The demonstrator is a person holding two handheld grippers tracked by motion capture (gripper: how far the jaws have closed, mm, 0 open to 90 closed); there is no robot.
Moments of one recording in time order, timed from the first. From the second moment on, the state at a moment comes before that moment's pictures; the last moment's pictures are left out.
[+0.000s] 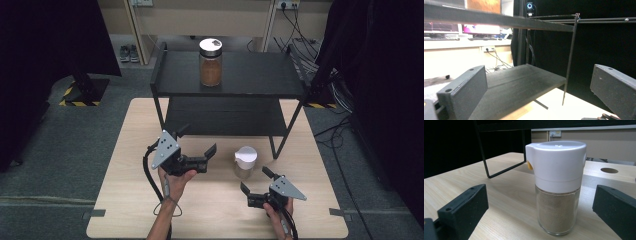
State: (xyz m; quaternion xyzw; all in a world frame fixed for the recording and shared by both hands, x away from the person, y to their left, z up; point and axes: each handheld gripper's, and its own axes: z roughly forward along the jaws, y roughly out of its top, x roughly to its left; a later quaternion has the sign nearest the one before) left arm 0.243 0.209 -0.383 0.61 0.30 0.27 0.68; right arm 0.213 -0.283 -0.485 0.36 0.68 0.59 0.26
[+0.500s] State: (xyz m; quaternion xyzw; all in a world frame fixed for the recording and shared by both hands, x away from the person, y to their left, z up) left arm 0.235 0.210 -0.428 0.62 0.31 0.26 0.67; right arm 0.213 -0.283 -0.485 0.36 0.68 0.59 0.26
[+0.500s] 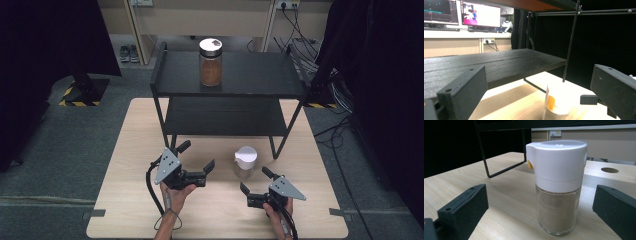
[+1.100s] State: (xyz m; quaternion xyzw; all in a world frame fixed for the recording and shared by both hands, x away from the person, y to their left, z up) left arm 0.214 0.215 -0.478 0.62 0.32 0.26 0.67; right arm 0.214 -0.283 -0.485 0.36 0.68 0.59 0.26
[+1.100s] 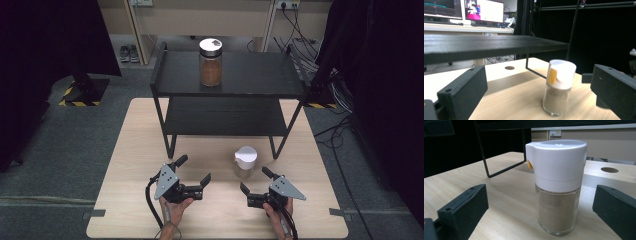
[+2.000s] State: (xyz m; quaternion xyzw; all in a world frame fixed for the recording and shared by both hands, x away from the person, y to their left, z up) left arm 0.189 0.212 -0.523 0.63 0.34 0.25 0.65; right arm 0.214 -0.284 -0.485 0.36 0.68 0.59 0.26
